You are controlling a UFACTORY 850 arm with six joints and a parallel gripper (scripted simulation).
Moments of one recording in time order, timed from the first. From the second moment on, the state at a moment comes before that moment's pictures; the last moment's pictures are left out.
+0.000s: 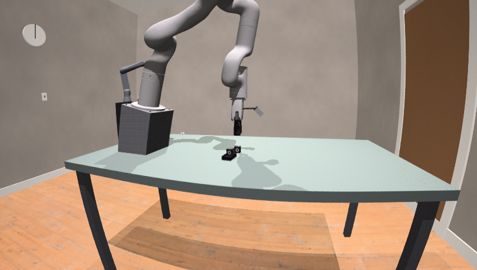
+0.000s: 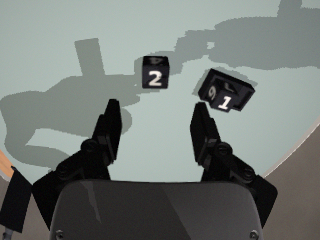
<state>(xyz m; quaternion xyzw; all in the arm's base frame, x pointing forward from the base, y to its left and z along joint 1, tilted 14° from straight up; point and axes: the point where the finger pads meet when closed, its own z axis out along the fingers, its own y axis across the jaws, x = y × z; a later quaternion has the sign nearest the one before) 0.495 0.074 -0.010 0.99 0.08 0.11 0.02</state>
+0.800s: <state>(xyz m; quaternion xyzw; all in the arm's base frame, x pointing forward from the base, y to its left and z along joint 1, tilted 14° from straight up) 0.493 0.073 -0.010 0.99 0.08 0.12 0.01</state>
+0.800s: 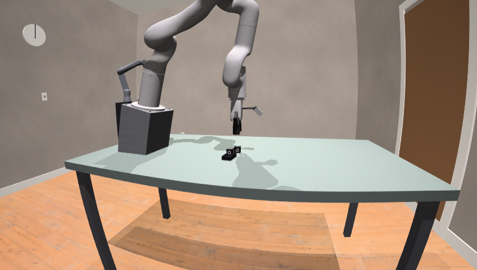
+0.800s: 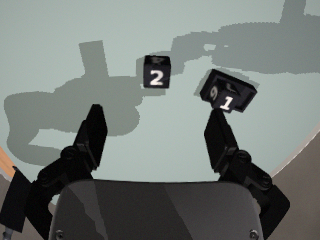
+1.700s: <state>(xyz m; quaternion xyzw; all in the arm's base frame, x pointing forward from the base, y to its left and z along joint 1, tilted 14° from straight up) 0.493 0.073 -0.009 0.96 -0.25 0.12 -0.01</state>
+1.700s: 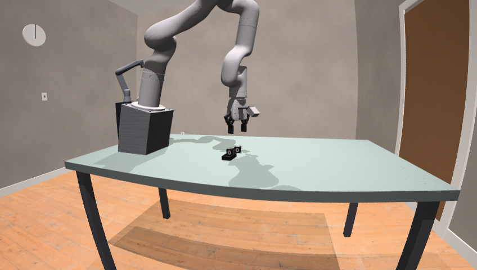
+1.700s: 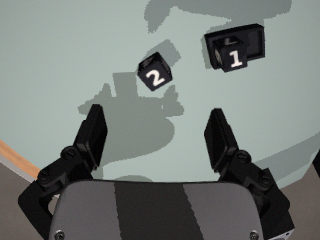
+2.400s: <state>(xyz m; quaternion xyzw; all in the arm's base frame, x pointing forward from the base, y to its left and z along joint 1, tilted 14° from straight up) 0.493 0.074 -0.008 0.84 -0.54 0.10 -0.04</state>
